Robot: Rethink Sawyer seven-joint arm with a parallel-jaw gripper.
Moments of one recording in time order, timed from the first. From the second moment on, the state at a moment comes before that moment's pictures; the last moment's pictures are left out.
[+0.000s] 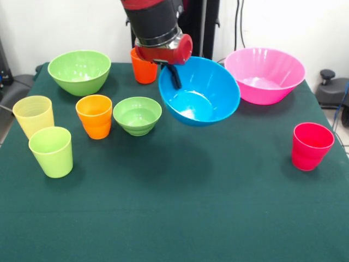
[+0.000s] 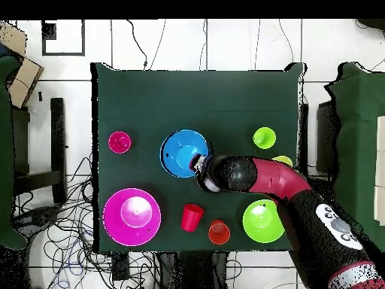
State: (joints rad) arm -0.78 -0.67 0.53 1.89 -0.29 0.59 2.17
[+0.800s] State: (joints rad) arm -0.91 -0.68 0.53 1.98 -0.38 0.59 2.17
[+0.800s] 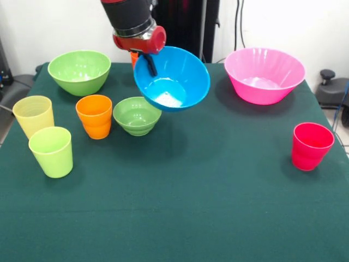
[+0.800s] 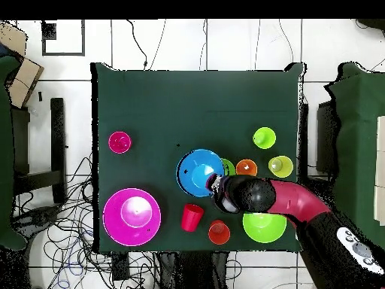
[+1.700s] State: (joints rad) arm -1.06 -0.70 0.59 2.05 -0.43 0.59 2.17
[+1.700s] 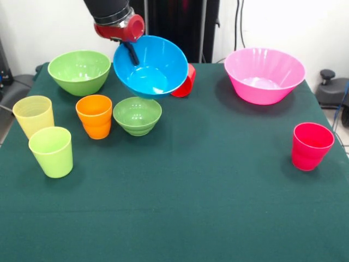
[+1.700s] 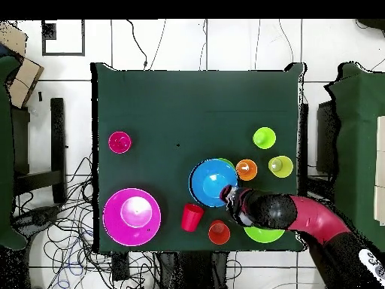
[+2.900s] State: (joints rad) arm -1.04 -0.70 0.60 2.04 -0.55 0.52 2.17
